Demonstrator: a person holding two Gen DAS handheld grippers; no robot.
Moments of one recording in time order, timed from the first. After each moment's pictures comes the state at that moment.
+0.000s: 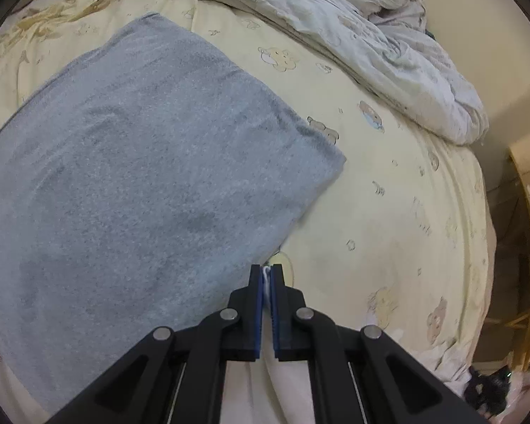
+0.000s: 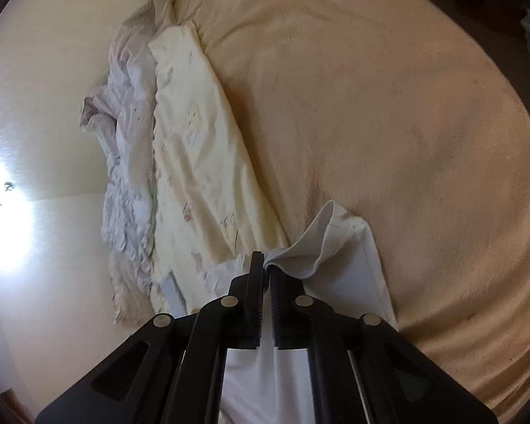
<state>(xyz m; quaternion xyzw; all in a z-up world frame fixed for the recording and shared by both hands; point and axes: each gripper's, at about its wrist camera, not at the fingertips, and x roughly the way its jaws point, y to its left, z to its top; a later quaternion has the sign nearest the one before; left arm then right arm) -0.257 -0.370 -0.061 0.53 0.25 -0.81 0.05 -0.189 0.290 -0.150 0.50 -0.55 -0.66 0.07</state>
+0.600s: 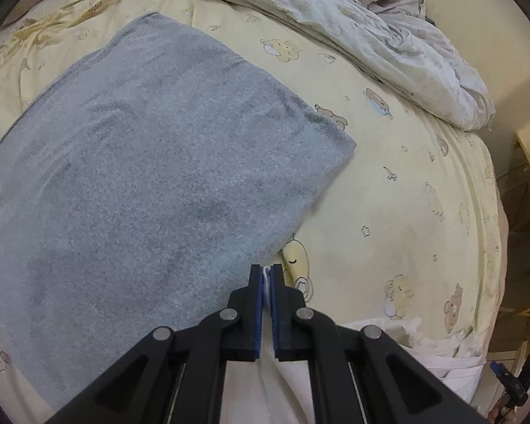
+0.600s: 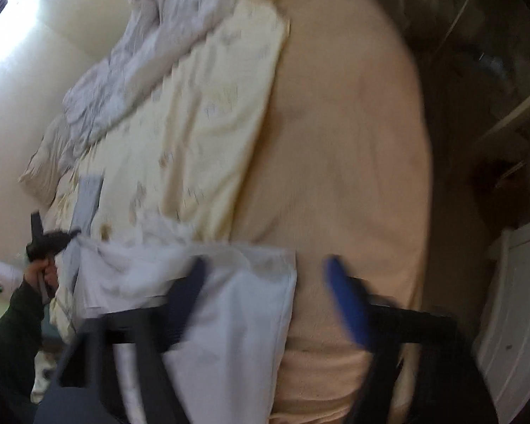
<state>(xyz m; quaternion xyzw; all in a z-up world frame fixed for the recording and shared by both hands) -0.251 -0.369 -0.067 0.55 0.22 -0.80 0.06 -0.195 0.305 -0.092 0.55 -0.19 -0.80 0.14</state>
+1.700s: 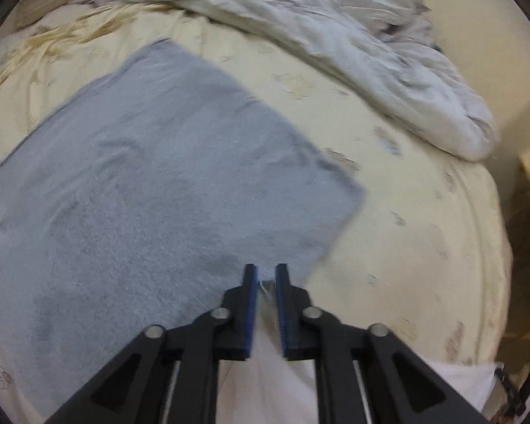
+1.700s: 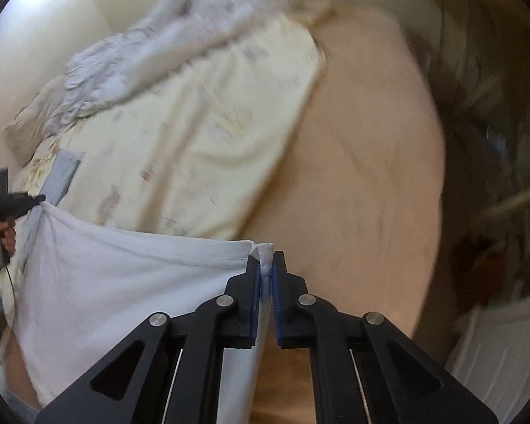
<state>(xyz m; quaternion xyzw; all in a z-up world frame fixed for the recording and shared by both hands) -0.268 -0.392 -0.065 0.50 0.24 -0.83 0.10 -0.231 0.276 -0.092 0.51 -0.09 -0.85 0.13</state>
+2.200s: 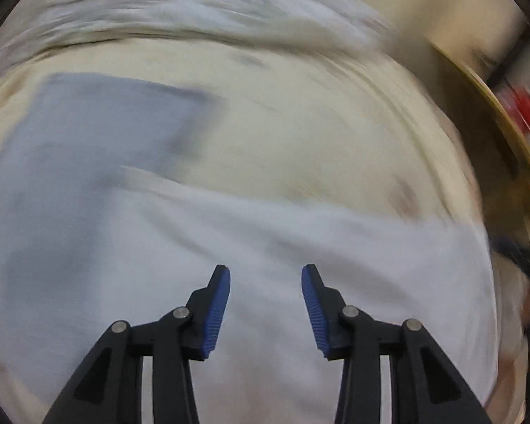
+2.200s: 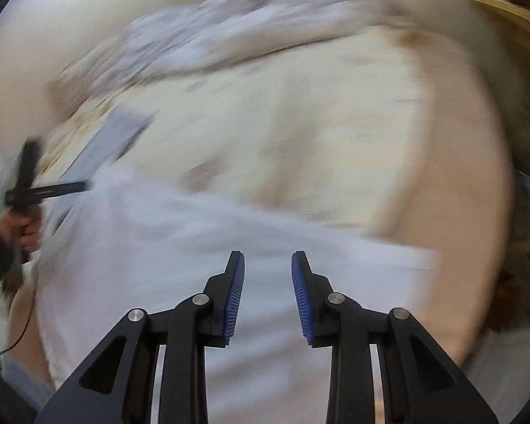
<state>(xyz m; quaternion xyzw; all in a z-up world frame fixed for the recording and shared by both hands) -0.193 -0.259 -0.065 0.54 0.07 -0.83 -0.13 -0.190 0.136 -0.053 0.49 0.00 -0.83 0.25</state>
